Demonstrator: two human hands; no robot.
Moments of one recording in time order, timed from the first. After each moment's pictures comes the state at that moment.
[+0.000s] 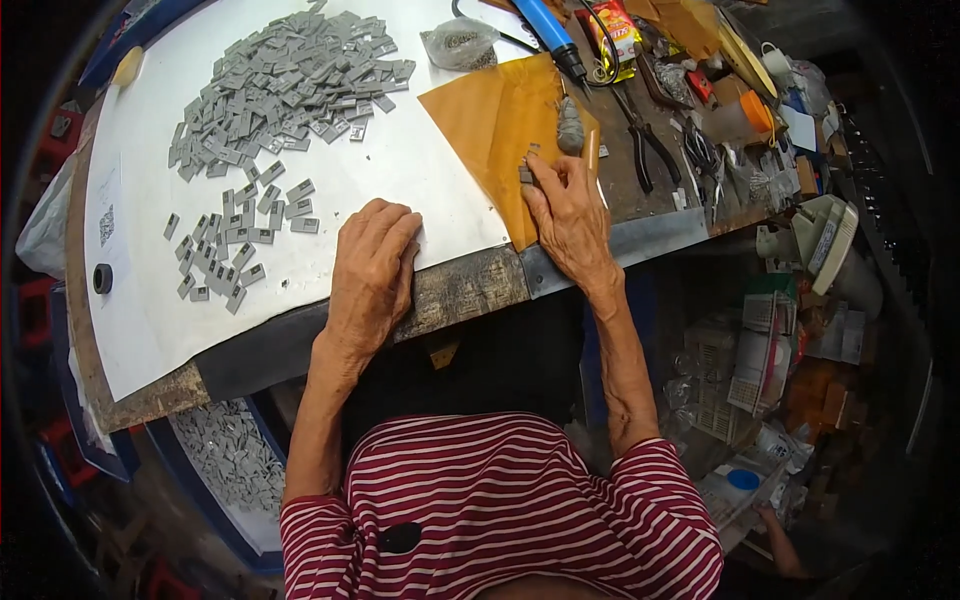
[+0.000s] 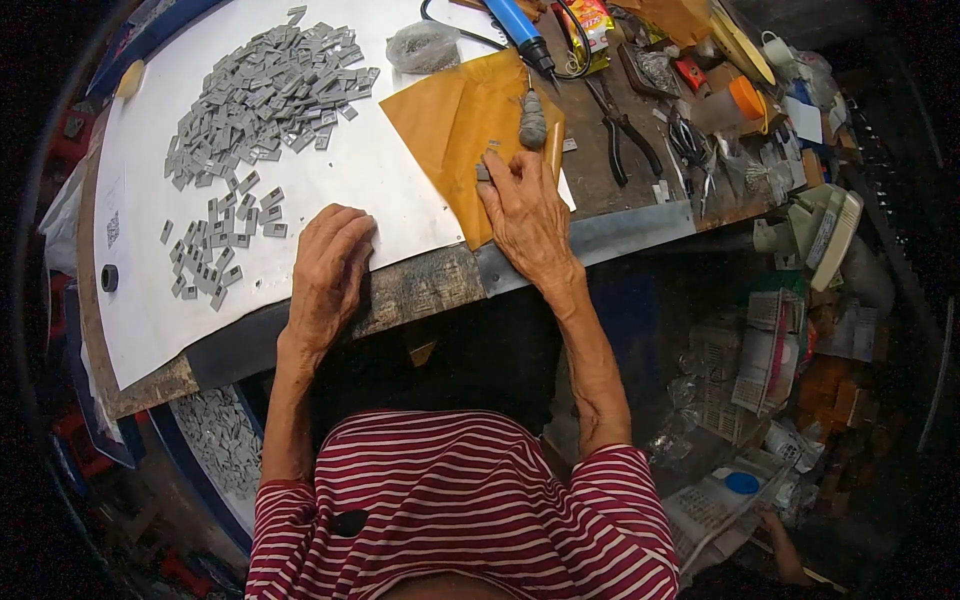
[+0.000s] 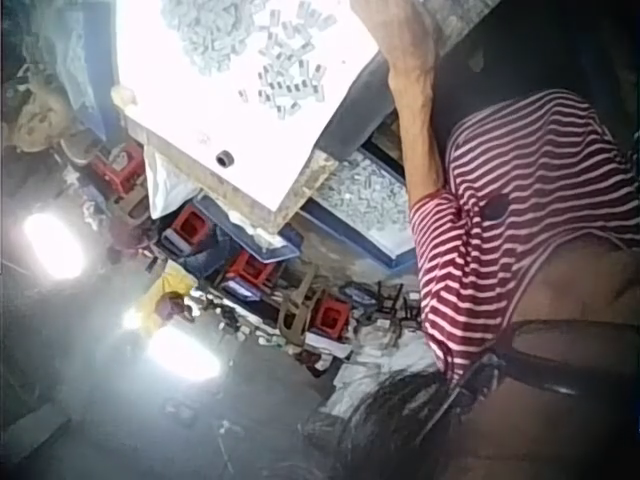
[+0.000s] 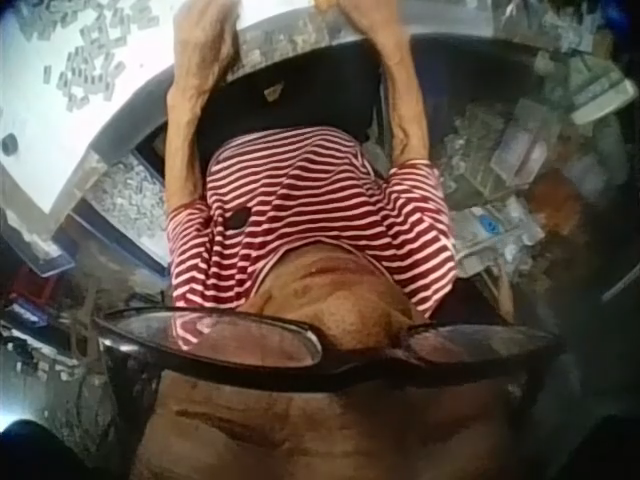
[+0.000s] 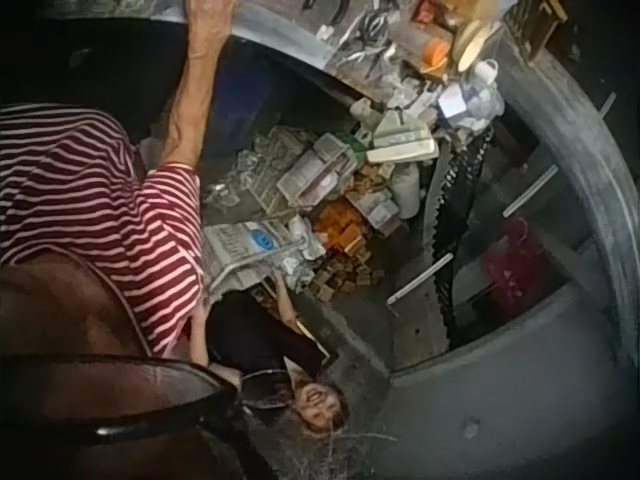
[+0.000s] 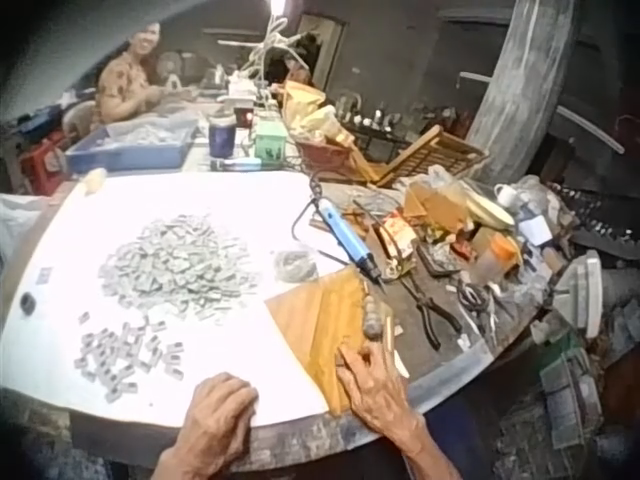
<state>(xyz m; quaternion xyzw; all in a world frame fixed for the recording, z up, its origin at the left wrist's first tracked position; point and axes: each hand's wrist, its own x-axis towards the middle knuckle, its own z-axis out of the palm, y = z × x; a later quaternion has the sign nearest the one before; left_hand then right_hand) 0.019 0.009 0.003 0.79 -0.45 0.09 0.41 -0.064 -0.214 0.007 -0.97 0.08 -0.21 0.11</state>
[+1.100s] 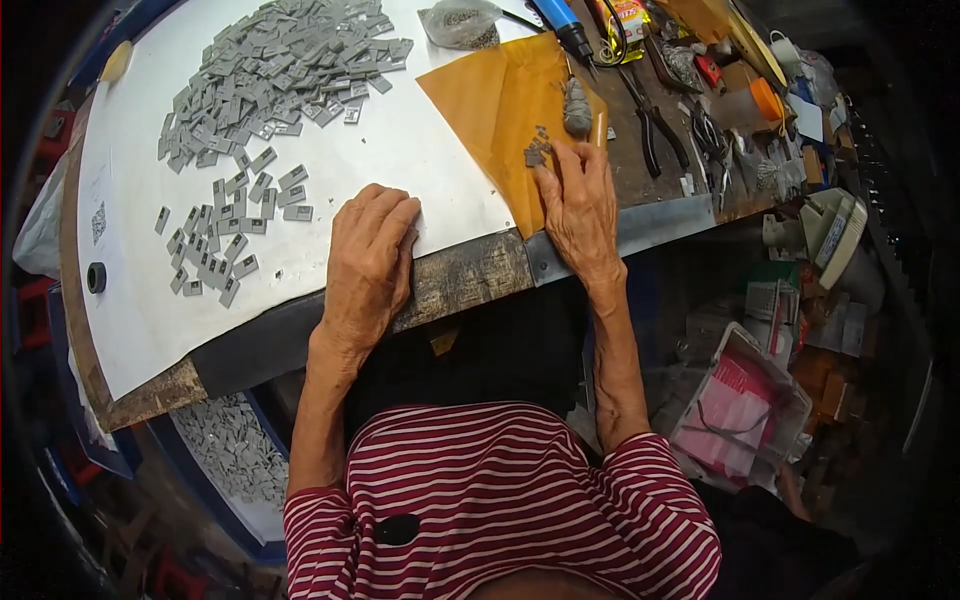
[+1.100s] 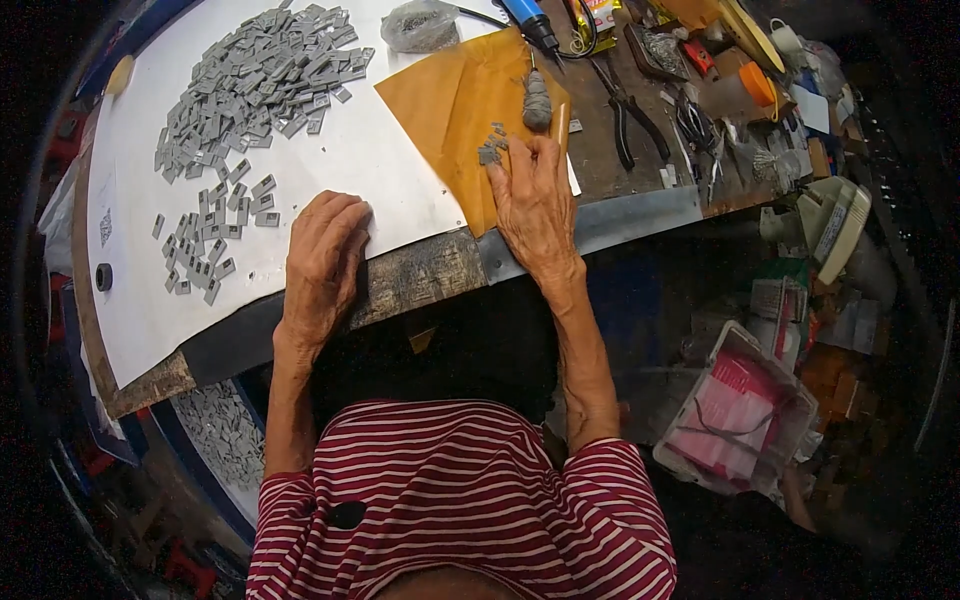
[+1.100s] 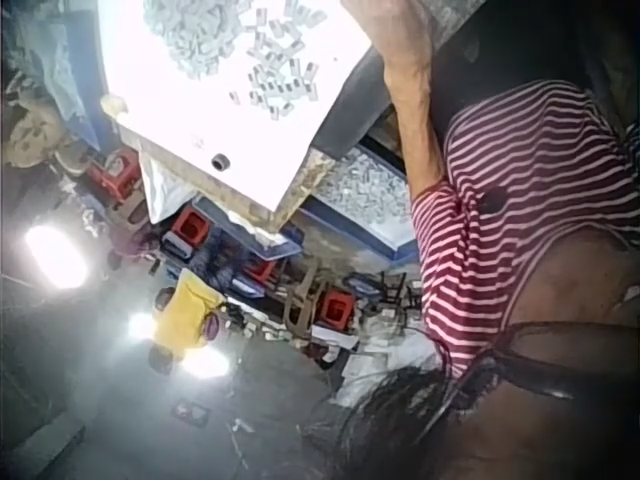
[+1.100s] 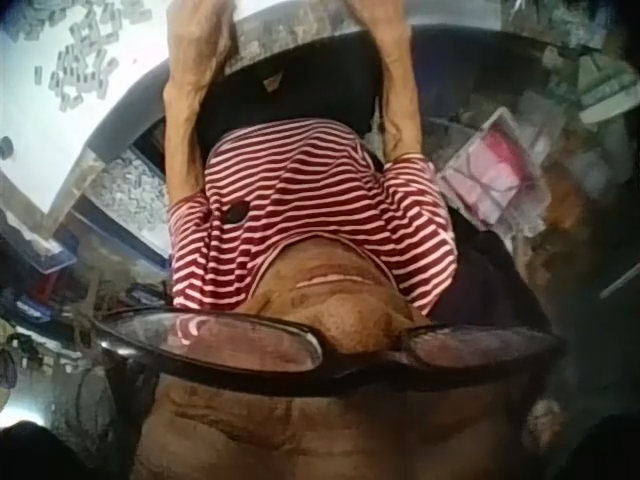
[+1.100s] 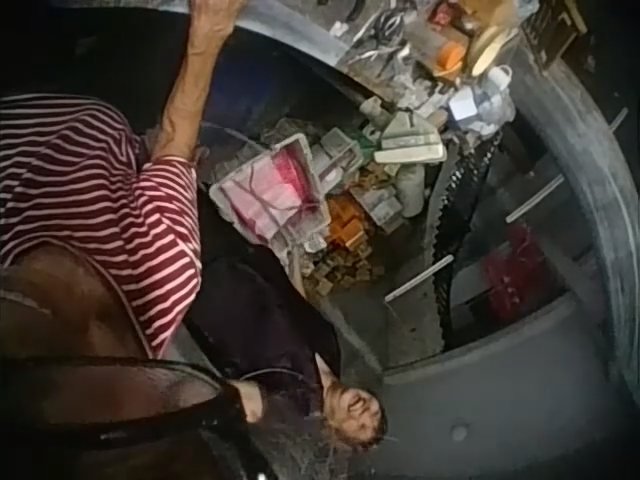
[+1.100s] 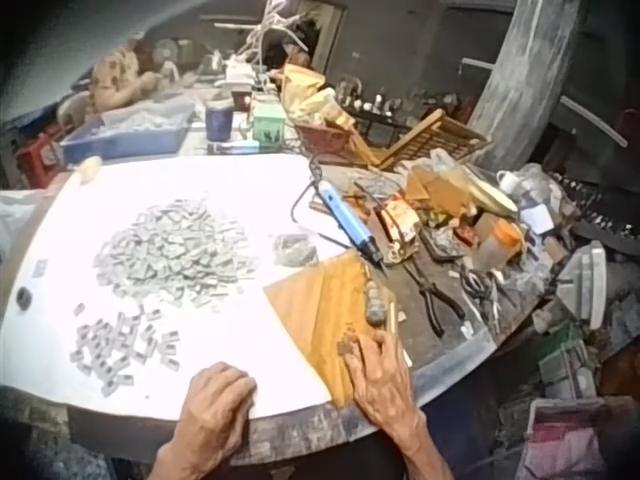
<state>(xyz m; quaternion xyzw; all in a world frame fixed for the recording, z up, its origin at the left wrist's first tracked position) 0.018 0.009 0.003 0.80 -0.45 0.09 0.40 -0.067 -0.212 0.001 -0.96 0.12 -0.24 0.09</state>
